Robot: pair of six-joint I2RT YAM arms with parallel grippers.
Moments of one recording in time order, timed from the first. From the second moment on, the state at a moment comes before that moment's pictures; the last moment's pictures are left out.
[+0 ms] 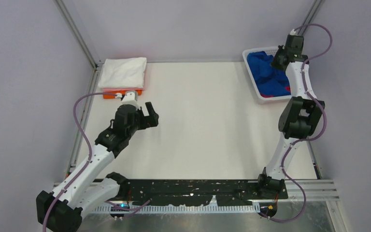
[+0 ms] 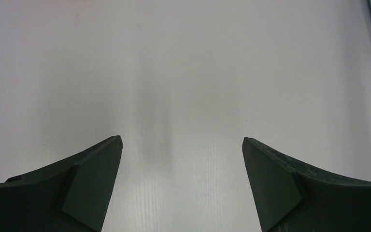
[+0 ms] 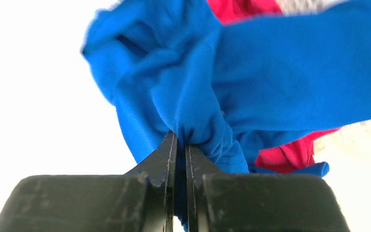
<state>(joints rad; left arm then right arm) -0.45 0.90 0.72 -0.33 -0.20 -0.47 -0.20 2.09 1.94 -0.57 0.04 0.26</state>
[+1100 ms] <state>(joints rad) -0.45 0.69 0.64 -0.41 -0.28 -0.51 0.29 1.43 1.91 -0.20 -0.91 0.46</state>
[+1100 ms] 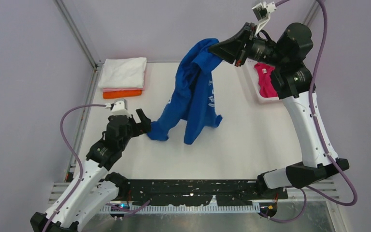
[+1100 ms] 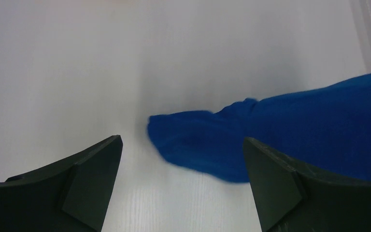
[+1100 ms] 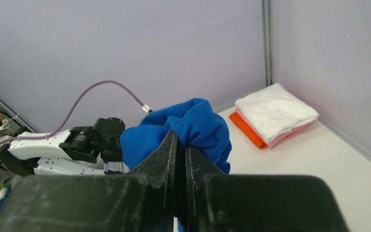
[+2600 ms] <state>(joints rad) -0.45 0.84 0.52 -0.51 -0.17 -0.66 0.17 0.85 0.63 -0.36 0.07 0.35</state>
